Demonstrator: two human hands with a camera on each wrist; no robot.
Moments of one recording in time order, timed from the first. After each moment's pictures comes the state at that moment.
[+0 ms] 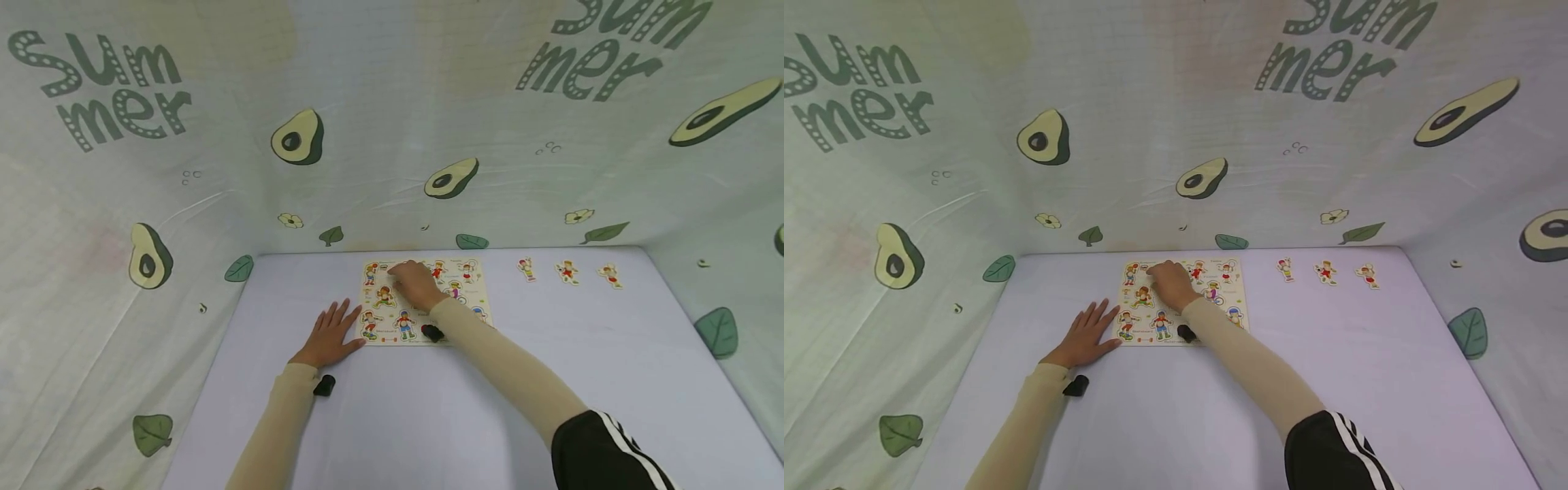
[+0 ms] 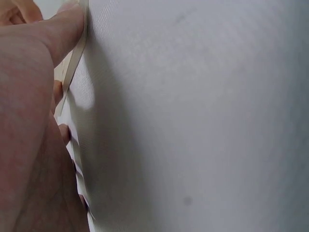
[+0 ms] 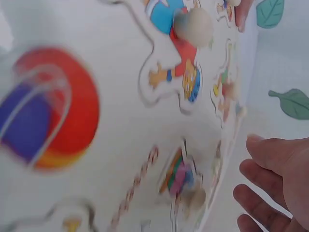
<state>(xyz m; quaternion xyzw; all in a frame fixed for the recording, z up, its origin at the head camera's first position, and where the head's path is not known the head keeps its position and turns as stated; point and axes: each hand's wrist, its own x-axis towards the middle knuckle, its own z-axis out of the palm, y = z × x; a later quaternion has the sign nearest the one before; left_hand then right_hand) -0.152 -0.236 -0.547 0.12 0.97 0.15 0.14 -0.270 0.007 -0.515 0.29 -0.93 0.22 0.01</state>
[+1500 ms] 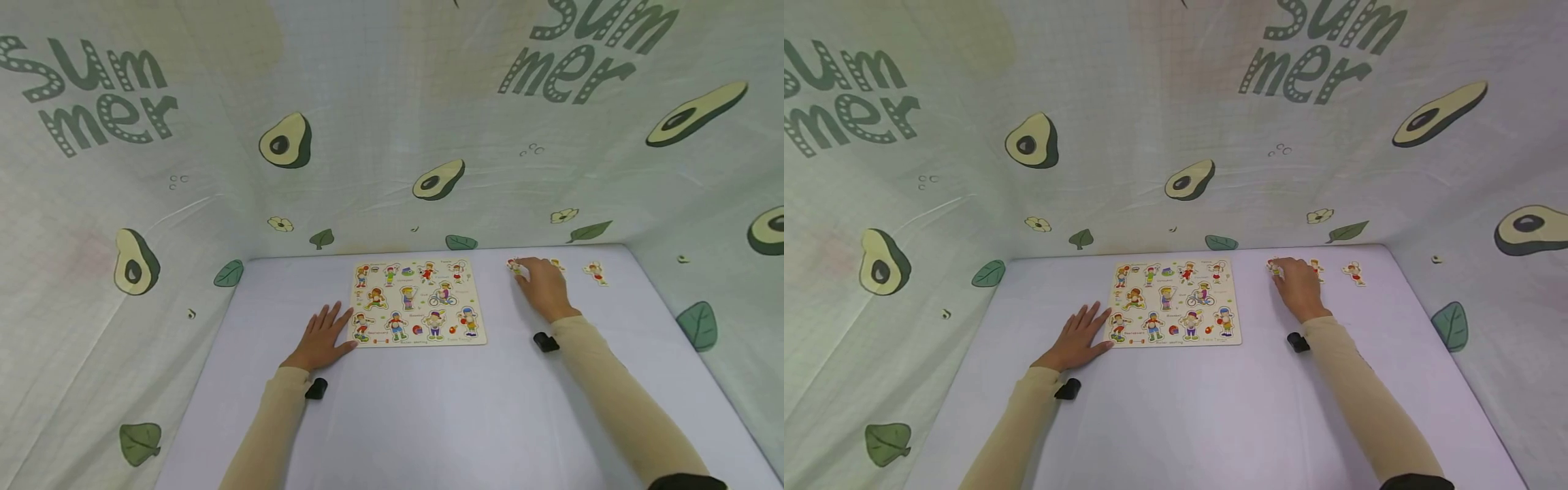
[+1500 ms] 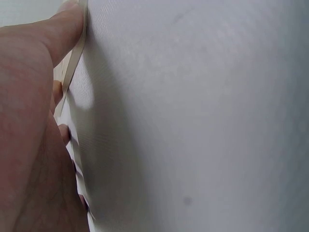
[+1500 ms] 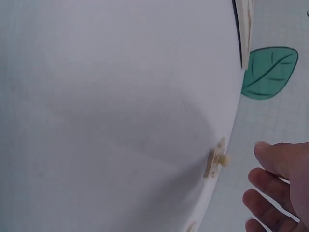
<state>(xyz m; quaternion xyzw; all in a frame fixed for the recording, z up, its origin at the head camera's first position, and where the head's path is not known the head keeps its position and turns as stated) -0.149 -0.235 -0.549 0.12 0.97 0.16 0.13 -0.244 0.266 -0.517 0.10 -0.96 0.23 0.12</state>
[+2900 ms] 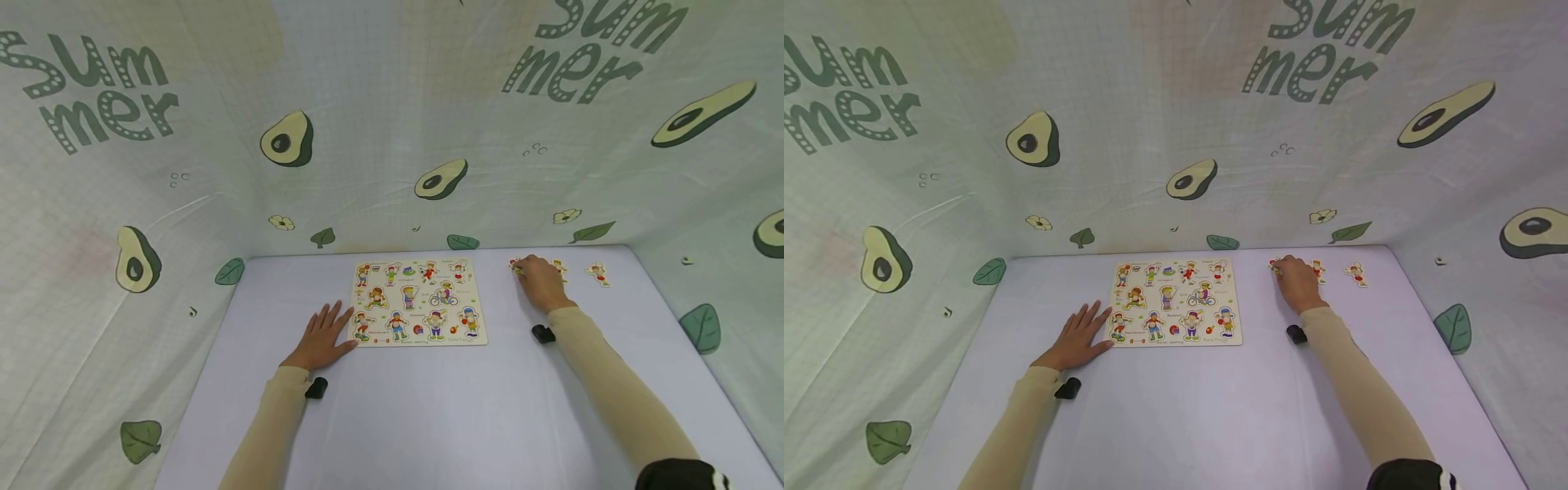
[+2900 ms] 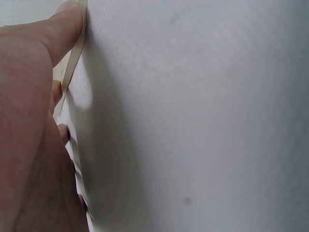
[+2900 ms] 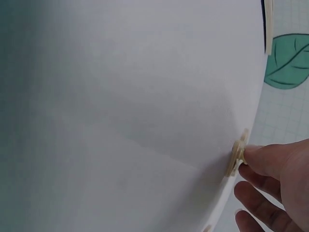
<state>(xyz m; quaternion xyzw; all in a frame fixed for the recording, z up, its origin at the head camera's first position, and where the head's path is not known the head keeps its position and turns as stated) -0.152 -0.240 -0.559 0.13 0.97 0.16 0.11 -0.267 0.269 -0.529 0.10 -0.98 0.18 0.05</state>
